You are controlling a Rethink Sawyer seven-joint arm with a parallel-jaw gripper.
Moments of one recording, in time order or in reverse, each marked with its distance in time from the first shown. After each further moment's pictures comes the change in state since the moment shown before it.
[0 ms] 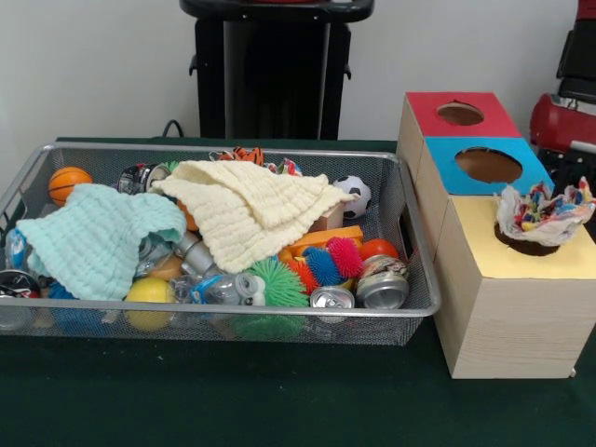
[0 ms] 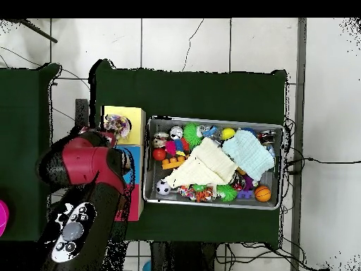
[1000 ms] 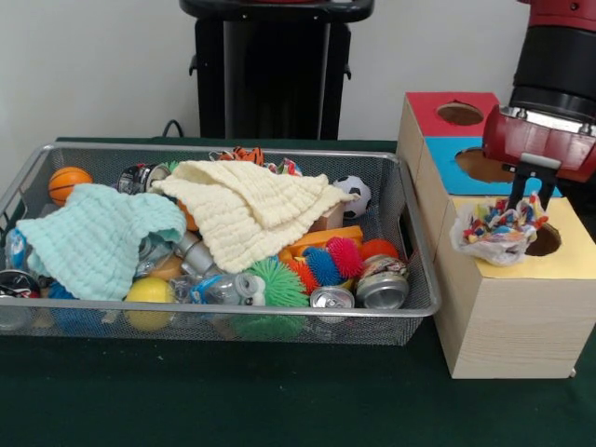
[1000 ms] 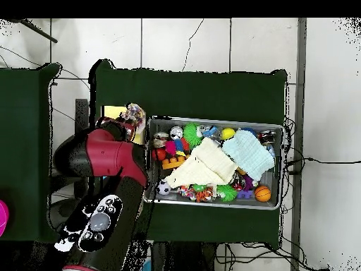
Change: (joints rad) arm -0.078 0.003 0.000 0.010 -0.003 -0.085 0.000
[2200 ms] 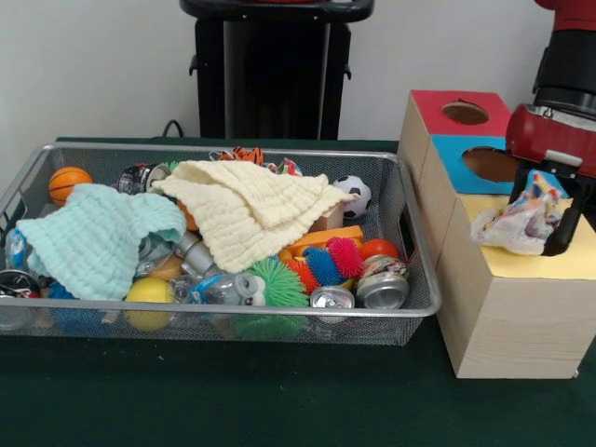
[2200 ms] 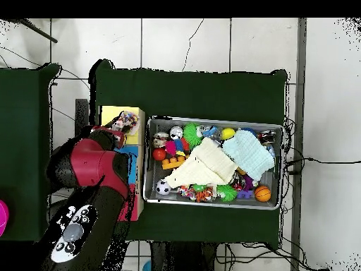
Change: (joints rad) arm 0.106 0.053 -0.078 0.007 0.041 -0.022 0.000
